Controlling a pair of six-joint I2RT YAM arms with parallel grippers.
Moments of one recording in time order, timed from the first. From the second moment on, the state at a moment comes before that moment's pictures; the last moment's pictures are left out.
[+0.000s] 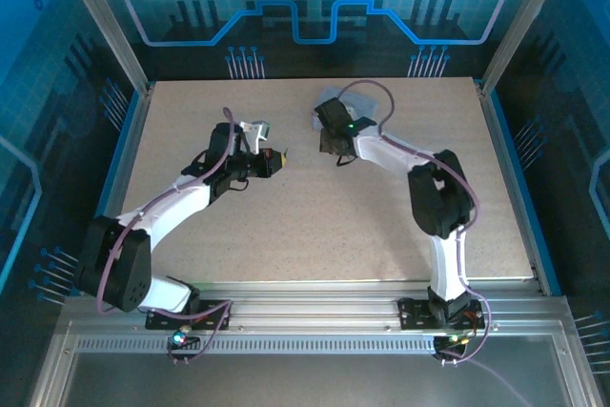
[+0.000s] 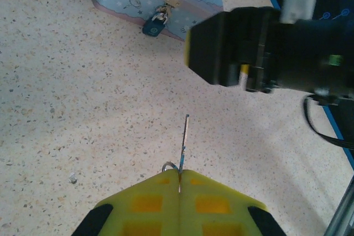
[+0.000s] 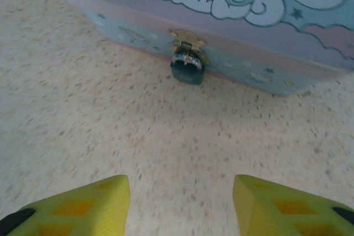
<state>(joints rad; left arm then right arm) -0.32 1.42 0.87 -0.06 0.44 -0.44 0.56 2.06 1.62 -0.58 0.32 0.58</state>
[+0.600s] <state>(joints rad) -0.32 1.38 0.85 -0.01 0.47 -0.42 0.58 2.37 1.98 -0.64 0.56 0.66</state>
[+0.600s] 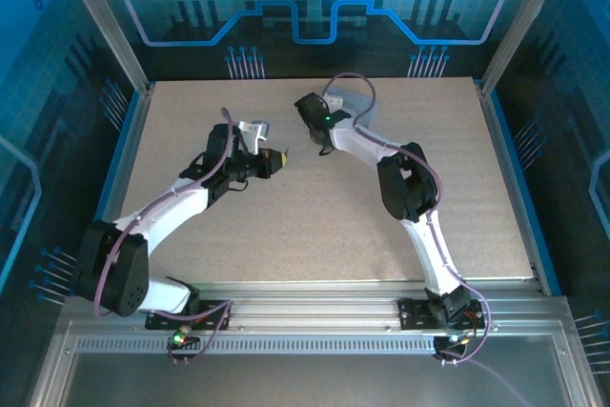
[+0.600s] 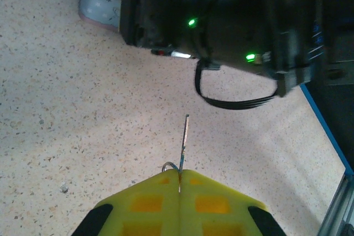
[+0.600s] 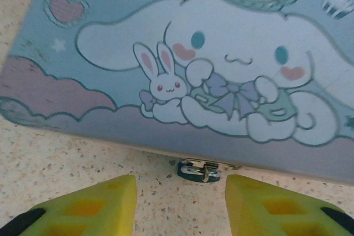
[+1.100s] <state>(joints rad) -0.32 1.33 0.80 0.02 0.47 -0.40 0.53 2.44 2.05 -0.74 0.48 0.72</state>
